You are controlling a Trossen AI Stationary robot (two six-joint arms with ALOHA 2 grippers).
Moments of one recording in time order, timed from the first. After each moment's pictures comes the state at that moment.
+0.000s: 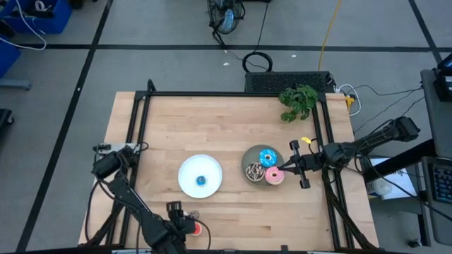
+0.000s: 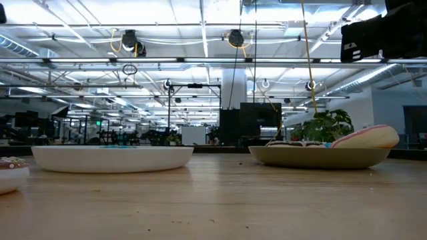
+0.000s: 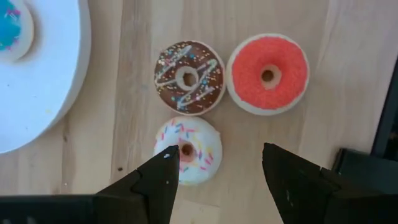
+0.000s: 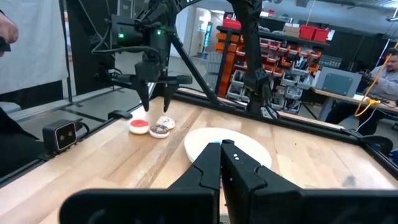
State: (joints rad) left arm -0.87 2.04 1.54 -1.08 -0.24 -1.01; right arm 0.33 0.56 0.07 0.51 0.10 -0.17
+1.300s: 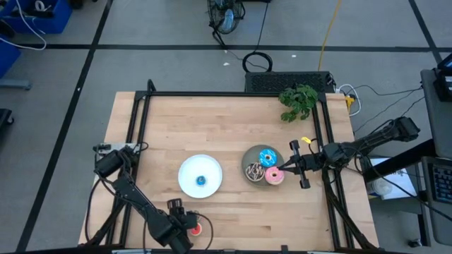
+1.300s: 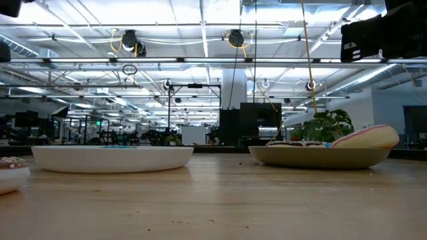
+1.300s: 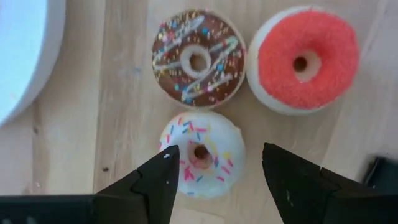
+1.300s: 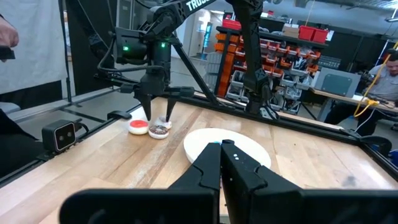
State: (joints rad) left arm -0.83 2.03 1.44 -0.99 -0.15 -1.02; right arm 0.33 0.56 0.07 0.51 0.10 -0.17
